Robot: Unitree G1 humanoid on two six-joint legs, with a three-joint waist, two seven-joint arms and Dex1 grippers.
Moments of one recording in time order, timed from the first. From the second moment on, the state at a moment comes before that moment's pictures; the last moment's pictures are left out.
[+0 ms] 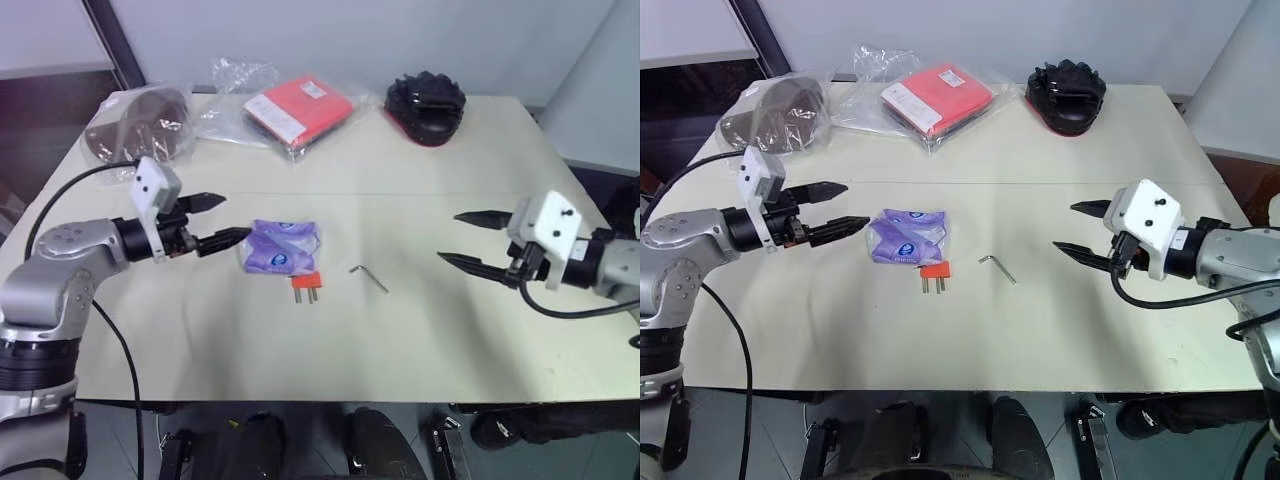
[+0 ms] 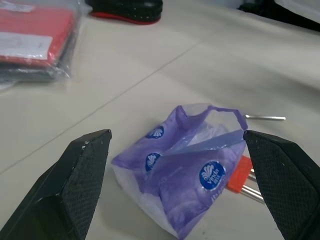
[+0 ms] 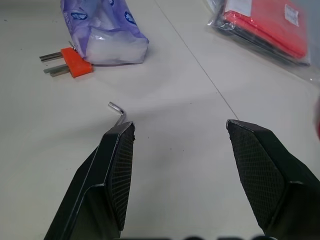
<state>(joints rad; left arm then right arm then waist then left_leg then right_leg) -0.44 0.79 0.17 -0.14 -0.57 0.65 -0.95 -0.17 -1.01 -0.28 -0.47 0.44 0.49 0.93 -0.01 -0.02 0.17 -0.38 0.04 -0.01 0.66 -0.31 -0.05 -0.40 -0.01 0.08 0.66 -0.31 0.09</state>
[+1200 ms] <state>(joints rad) -0.56 0.64 -0.06 0.35 -0.35 0.44 -1.08 -0.13 -1.00 -0.28 -0.53 0.45 0.53 0.88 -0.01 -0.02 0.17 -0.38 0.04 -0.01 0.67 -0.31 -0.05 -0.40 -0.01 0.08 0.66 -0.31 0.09</state>
